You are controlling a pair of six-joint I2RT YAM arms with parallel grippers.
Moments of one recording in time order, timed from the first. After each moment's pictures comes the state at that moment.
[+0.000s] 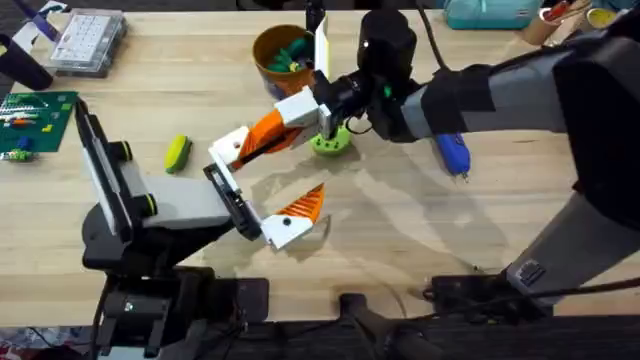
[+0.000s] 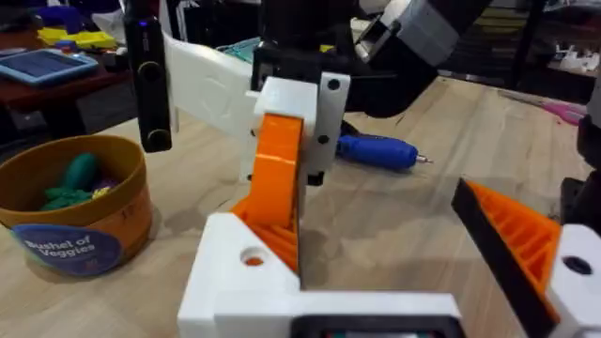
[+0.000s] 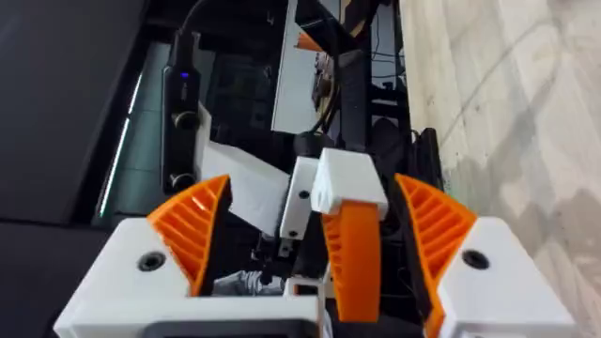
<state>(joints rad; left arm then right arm) -0.05 0.05 0.01 0.02 0.94 -0.01 0.58 1.95 0.98 0.91 -1.46 1.38</state>
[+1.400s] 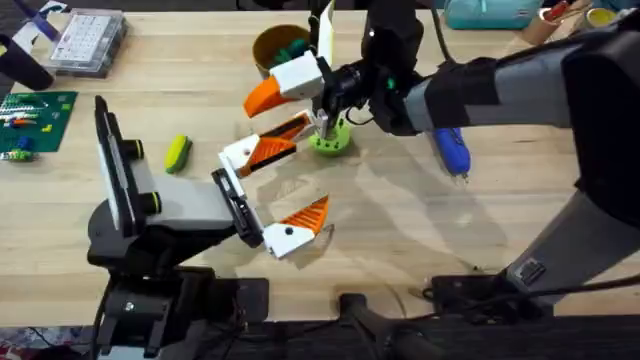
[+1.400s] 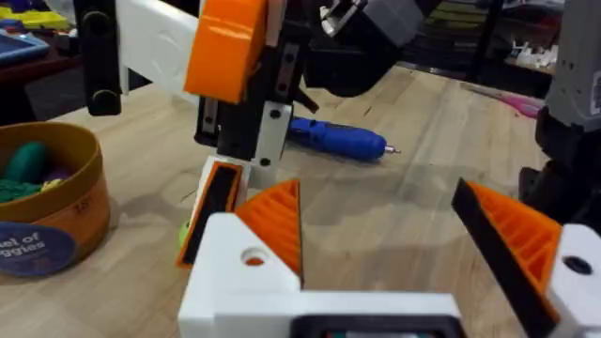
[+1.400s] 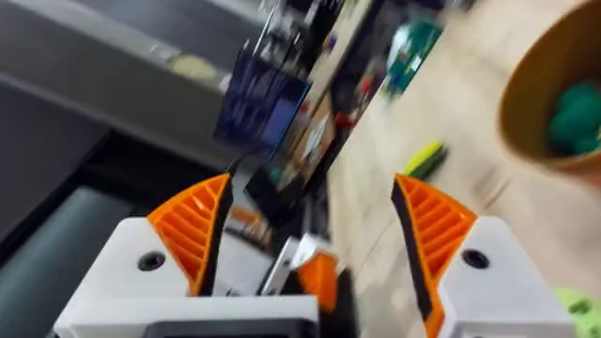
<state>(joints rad) -0.06 0.05 0.00 -0.02 1.01 -0.03 0.56 1.95 1.01 0.94 -1.44 1.40</state>
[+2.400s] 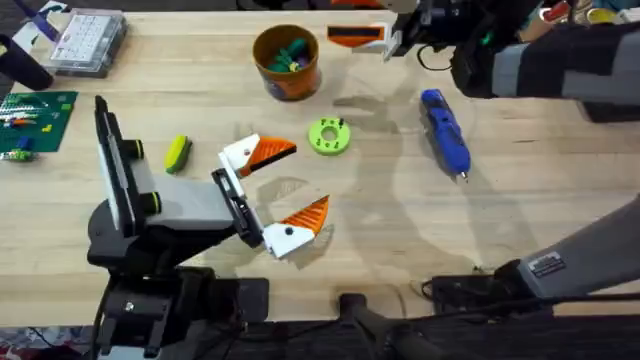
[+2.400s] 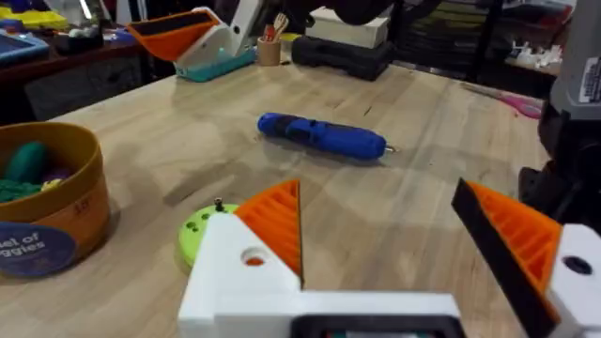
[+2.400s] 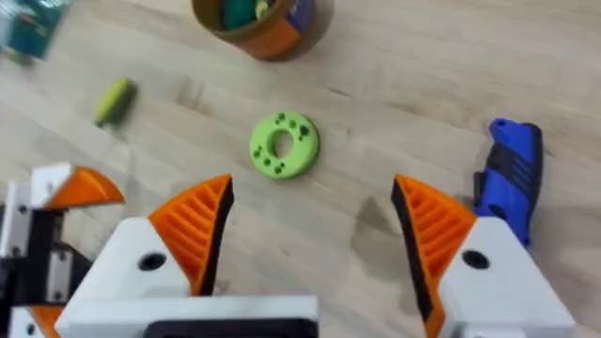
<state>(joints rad) -0.06 0.05 0.00 -0.02 1.01 -0.03 0.20 1.81 1.01 0.98 -1.27 1.26</state>
